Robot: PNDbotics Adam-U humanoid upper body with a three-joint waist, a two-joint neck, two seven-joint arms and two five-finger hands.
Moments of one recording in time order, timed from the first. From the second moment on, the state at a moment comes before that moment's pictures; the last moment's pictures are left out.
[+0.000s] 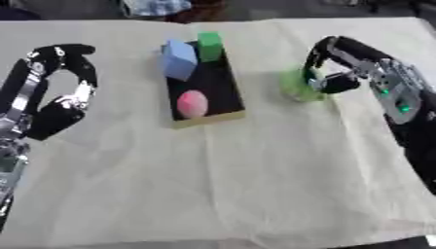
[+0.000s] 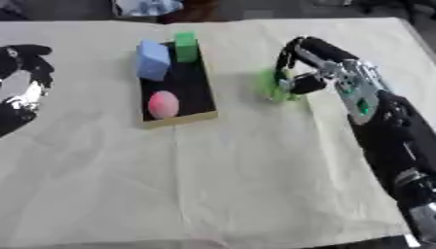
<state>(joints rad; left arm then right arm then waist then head) -0.24 0.46 -0.04 -1.86 -0.31 -0.10 -0.05 -0.94 -0.35 0.14 -0.96 0.79 -0.40 0.23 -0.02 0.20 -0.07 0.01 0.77</state>
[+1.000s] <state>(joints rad) -0.23 0.46 -0.04 -1.86 -0.31 -0.10 -0.09 -0.92 -0.37 0.17 -0.87 0.95 -0.41 0.46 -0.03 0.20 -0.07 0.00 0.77</state>
